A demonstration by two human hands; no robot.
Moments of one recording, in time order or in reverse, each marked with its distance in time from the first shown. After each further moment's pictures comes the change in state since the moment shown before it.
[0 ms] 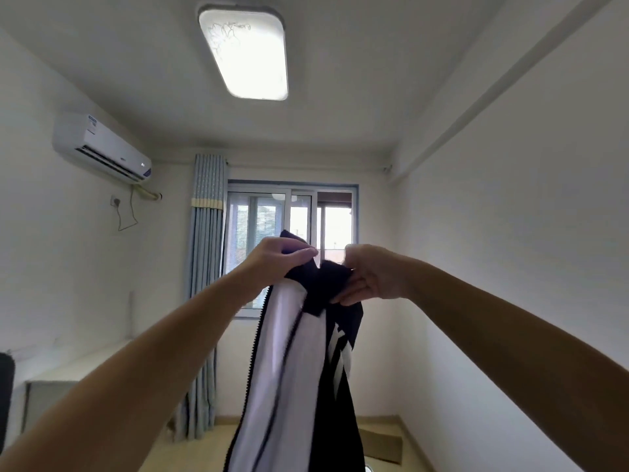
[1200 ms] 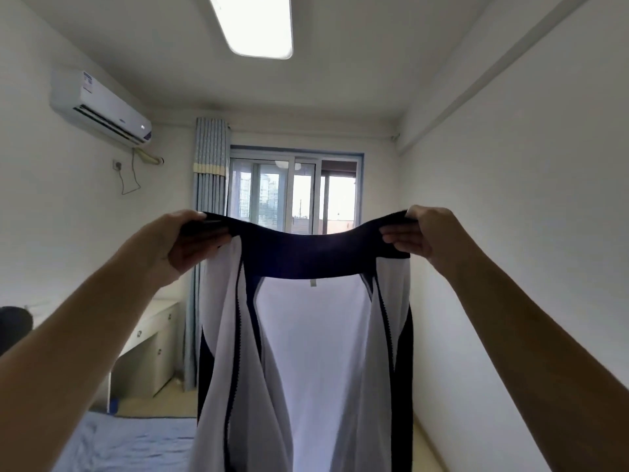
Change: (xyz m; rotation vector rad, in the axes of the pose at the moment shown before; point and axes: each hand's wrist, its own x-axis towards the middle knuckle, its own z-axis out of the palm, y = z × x) left_hand -0.070 -0.006 -0.082 -0.624 0.303 -0.411; right_hand -0.052 0.027 -0.034 0.240 0.552 -0.283
